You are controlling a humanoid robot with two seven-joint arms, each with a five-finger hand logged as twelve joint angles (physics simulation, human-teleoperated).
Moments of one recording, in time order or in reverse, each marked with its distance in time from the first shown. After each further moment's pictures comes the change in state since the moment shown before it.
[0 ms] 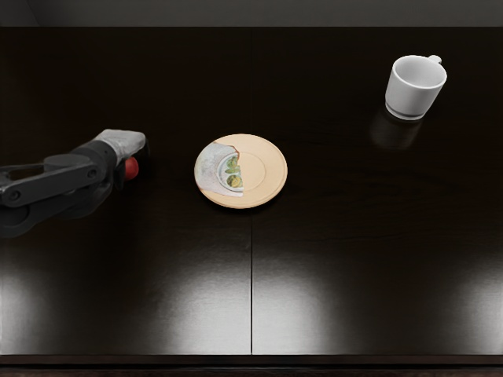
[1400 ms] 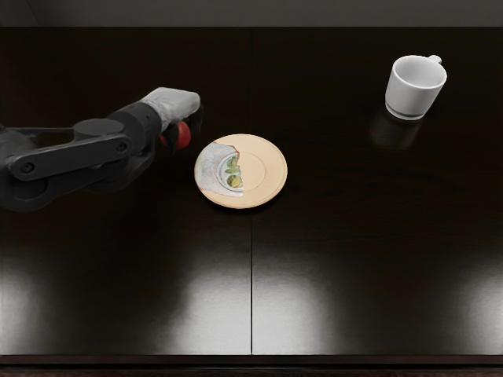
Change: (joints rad) left arm -0.190 -0.062 0.009 -0.138 -0.037 0.025 0.000; right arm 0.000 0.000 0.000 0.000 0.000 0.000 0.000
